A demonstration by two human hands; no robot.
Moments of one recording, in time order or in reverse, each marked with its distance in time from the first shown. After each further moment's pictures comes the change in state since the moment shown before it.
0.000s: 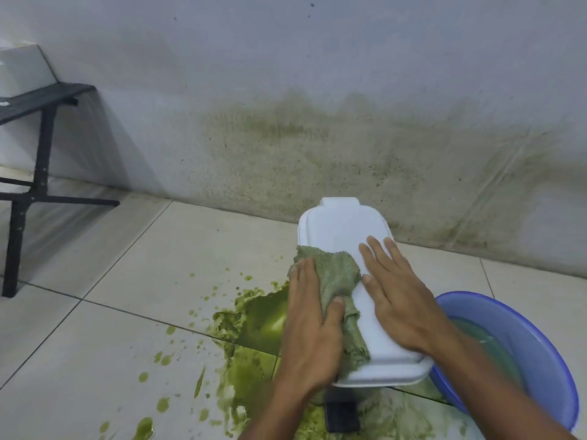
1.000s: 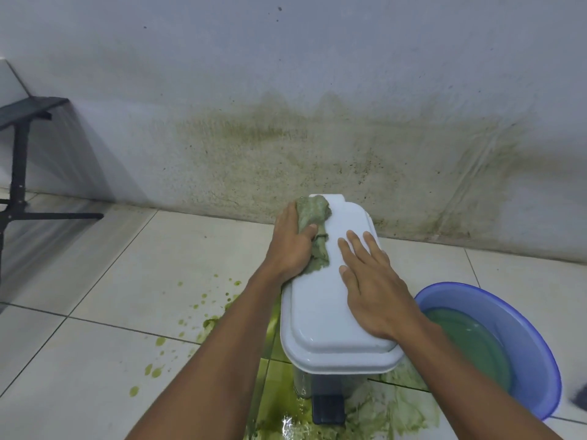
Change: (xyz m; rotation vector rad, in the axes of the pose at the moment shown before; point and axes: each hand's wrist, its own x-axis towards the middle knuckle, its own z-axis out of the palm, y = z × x) left_hand 0.159 -0.021 0.000 0.062 -0.166 -0.050; right_hand 0.003 -0.018 -0.010 -0.010 -0.011 0.079
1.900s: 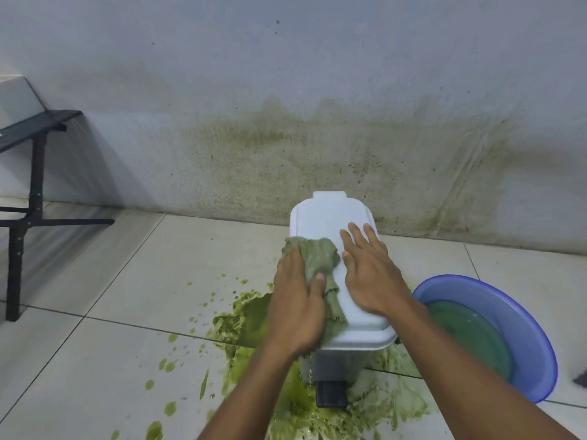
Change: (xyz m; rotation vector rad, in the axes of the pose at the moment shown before) left_hand -0.142 0.020 0.017 0.140 0.098 0.008; right_hand 0.009 0.000 0.006 0.030 0.080 0.043
